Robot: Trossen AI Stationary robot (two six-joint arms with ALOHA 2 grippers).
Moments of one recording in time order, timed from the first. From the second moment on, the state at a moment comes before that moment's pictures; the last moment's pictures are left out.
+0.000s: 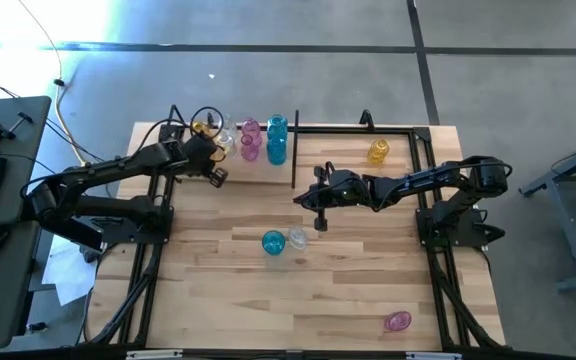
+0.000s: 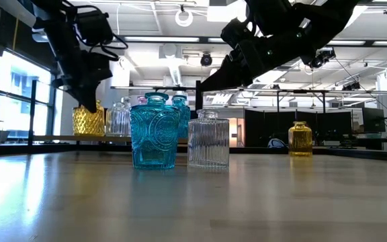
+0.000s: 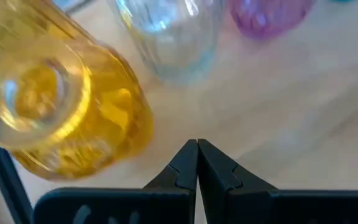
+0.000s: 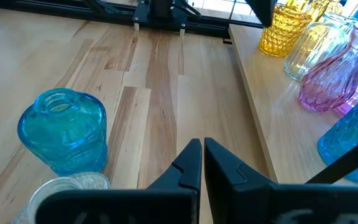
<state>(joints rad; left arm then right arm) 0.56 1.07 0.70 -0.69 -0.27 -0.33 -0.09 1.59 0.77 0.41 -0.04 -0.17</state>
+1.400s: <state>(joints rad) 0.63 1.15 0.73 -0.68 -0.43 -0.20 -0.09 1.59 0.77 0.42 -0.04 -0.18</state>
